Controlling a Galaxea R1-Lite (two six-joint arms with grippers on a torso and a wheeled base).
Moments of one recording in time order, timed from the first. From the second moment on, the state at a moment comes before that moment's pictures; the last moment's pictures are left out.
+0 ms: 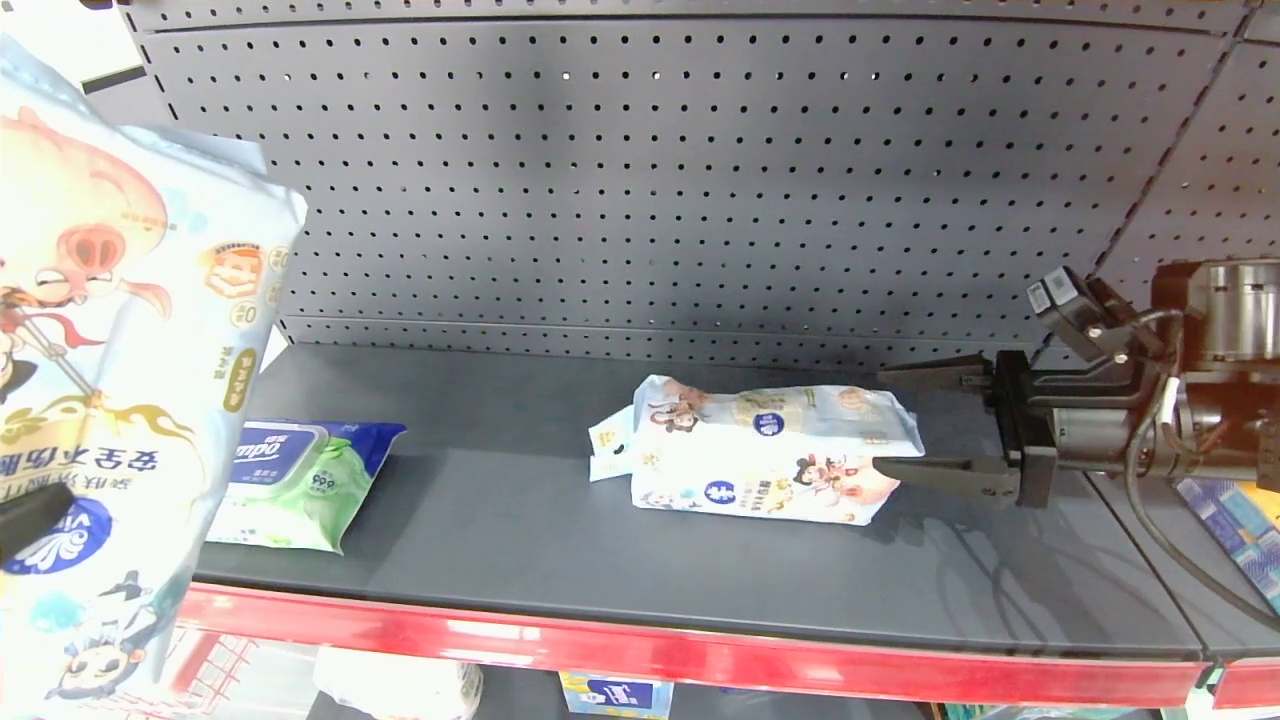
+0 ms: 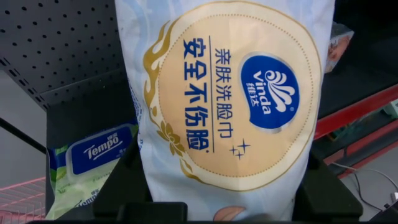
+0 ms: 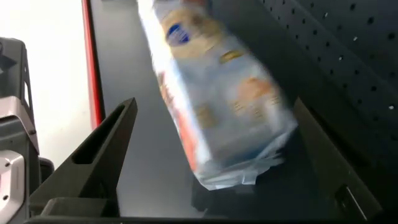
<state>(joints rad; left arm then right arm) -0.08 0.71 -0.70 0.08 -0.41 0.15 0.12 1.60 -0.80 -0.34 0.93 -0.49</state>
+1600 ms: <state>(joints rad) -0.08 0.72 -0.72 0.08 -0.42 0.15 0.05 1.58 -0.79 -0.34 0.92 -0.48</state>
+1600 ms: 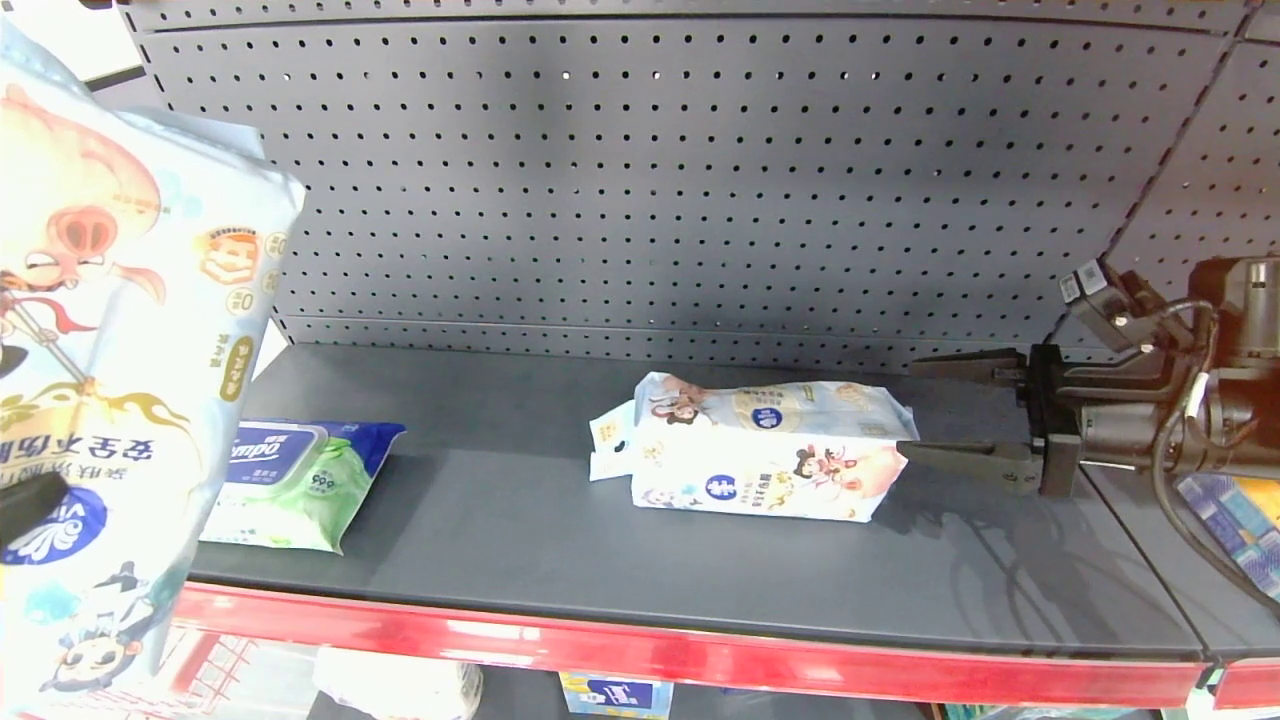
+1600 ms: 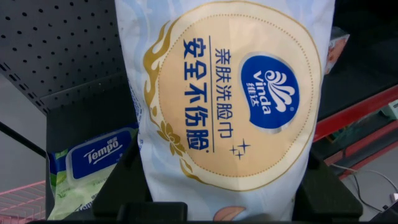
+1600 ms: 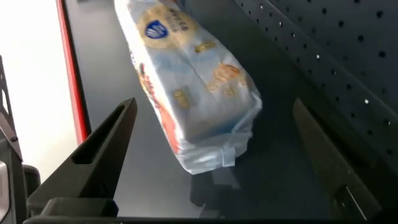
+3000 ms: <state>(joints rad) -0.08 0.74 -0.73 0.08 -0.42 0.15 0.16 1.79 -0.91 -0.34 0.93 -0.50</state>
